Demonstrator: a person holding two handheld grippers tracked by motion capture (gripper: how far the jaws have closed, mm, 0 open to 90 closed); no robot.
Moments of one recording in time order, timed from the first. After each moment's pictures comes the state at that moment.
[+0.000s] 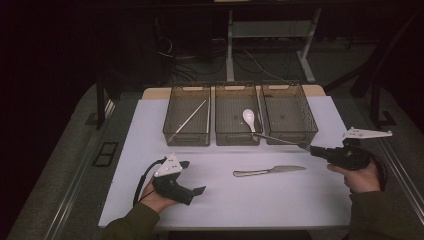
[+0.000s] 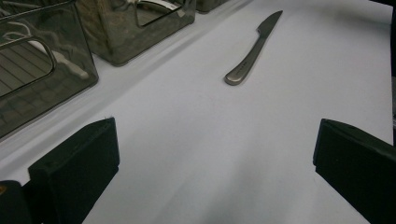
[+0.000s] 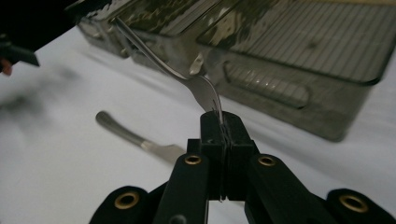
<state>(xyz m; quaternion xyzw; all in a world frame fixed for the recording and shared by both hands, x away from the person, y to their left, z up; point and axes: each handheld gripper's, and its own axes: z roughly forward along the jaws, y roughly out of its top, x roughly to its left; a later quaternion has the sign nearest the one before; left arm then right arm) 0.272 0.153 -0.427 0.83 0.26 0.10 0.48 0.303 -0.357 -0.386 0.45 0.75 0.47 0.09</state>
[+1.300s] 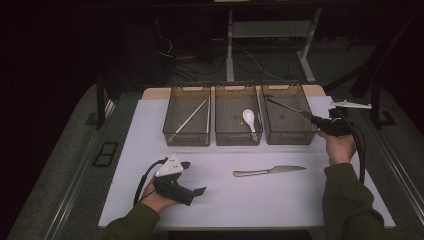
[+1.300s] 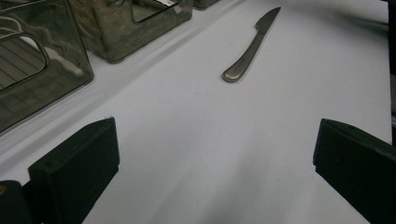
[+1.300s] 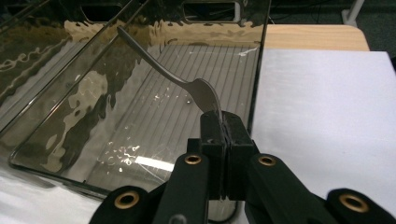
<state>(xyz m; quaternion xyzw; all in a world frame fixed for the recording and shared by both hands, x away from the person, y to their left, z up) 0.273 0.151 -0.429 0.83 0.26 0.09 0.48 0.397 -0.347 -0.390 0.59 0.67 0.40 0.22</state>
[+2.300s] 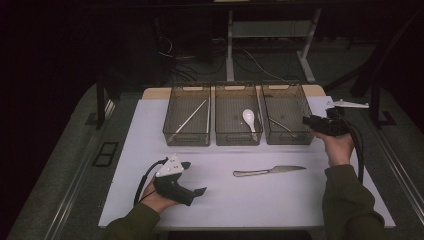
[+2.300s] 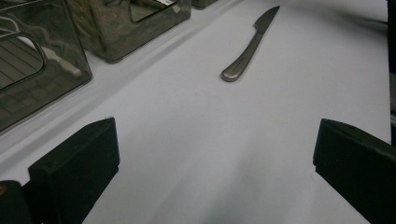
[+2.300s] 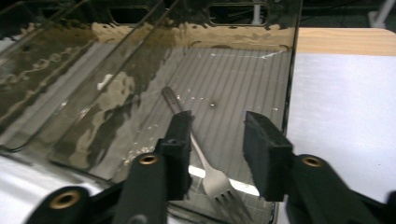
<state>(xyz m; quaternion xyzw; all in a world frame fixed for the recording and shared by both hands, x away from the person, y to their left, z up) 0.272 0.150 -0.429 0.83 0.26 0.09 0.48 0.396 -0.340 -0.387 0.57 0.68 0.42 0.20</state>
